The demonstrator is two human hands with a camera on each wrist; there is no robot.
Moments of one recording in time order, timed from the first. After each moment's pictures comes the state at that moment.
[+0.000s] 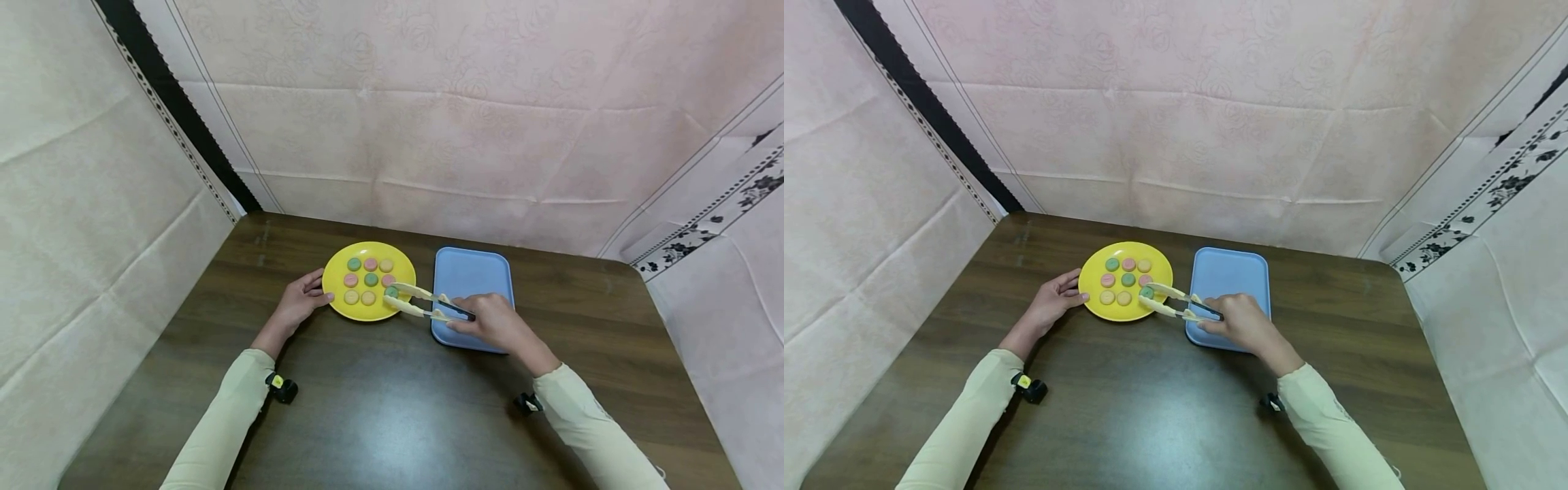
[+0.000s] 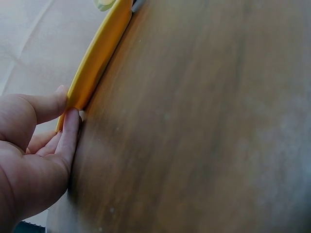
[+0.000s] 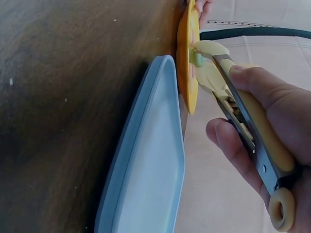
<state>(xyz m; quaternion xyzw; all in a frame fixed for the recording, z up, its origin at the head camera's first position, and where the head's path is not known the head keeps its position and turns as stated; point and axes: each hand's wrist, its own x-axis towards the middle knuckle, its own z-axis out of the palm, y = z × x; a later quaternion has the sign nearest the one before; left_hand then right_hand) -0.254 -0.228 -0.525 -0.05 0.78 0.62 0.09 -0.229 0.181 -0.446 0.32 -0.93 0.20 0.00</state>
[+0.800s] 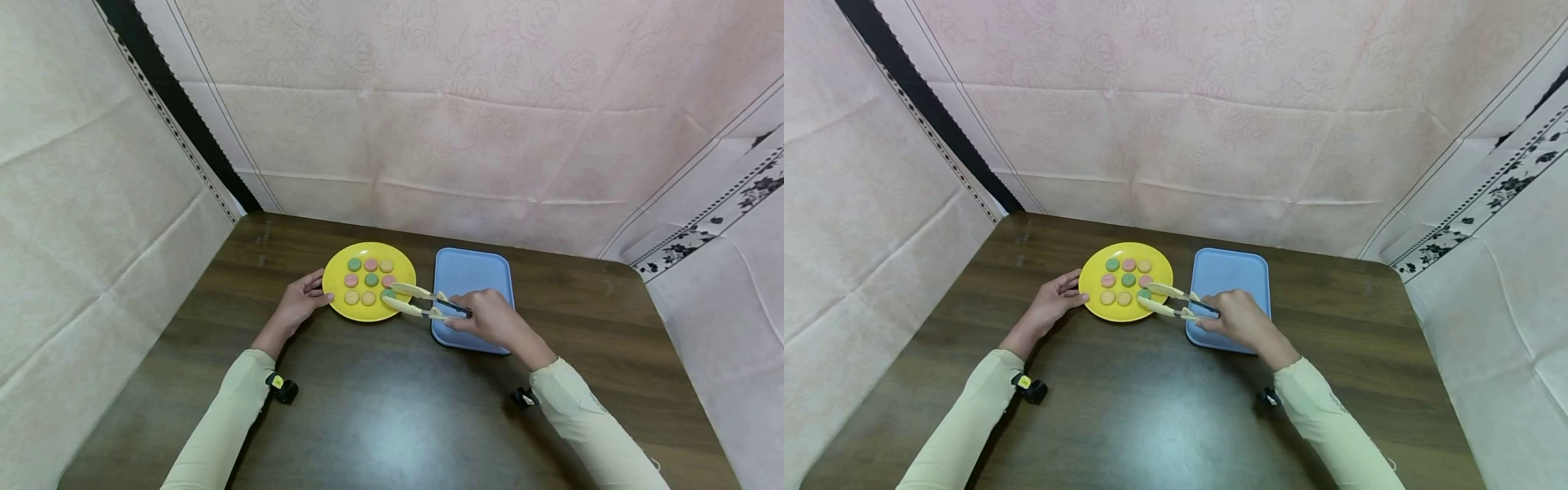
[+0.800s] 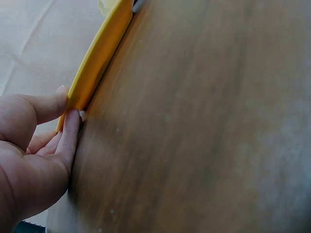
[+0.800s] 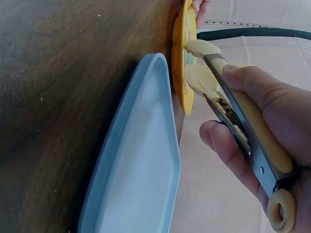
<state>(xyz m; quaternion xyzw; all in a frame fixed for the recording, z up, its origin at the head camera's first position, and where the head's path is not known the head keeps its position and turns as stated) -0.254 -0.227 -0.525 -0.05 0.77 0.63 0.09 -0.235 0.175 -0.440 0.31 -0.93 0.19 -0.03</state>
